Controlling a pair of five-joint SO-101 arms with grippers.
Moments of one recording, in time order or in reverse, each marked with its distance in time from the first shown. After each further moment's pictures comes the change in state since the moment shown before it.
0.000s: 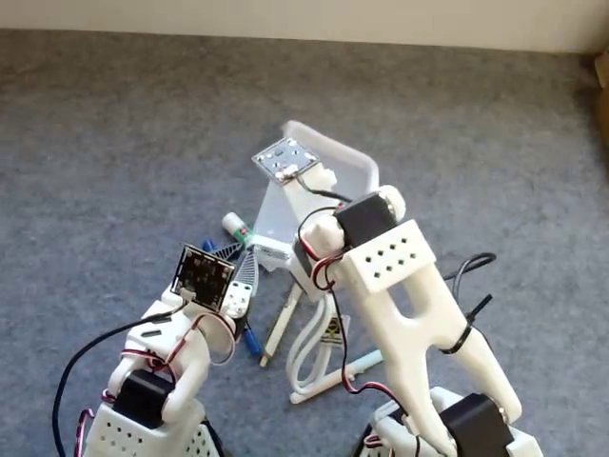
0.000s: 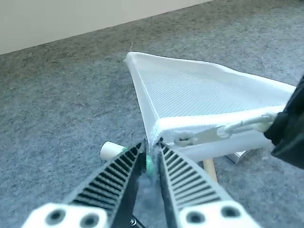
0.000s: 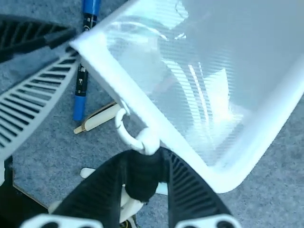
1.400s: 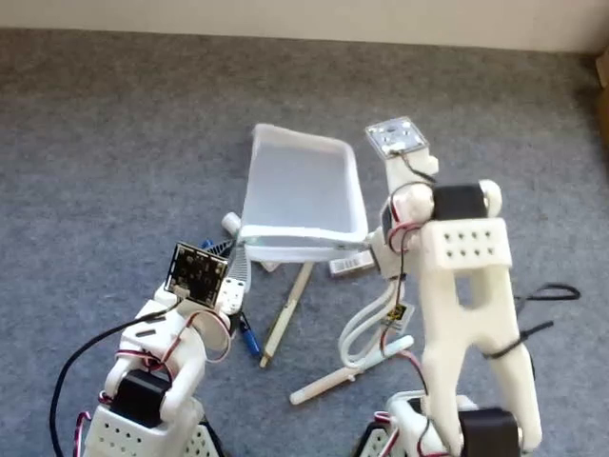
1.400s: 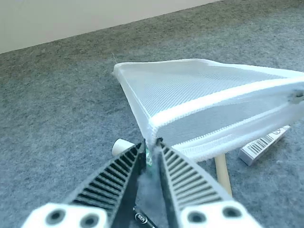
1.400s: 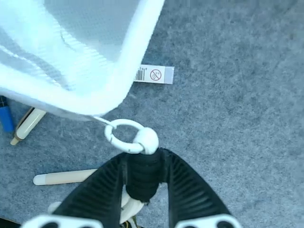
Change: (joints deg) left arm -2.2 0.0 0.0 0.0 -0.3; right arm 23.2 -4.8 2.7 0.5 6.1
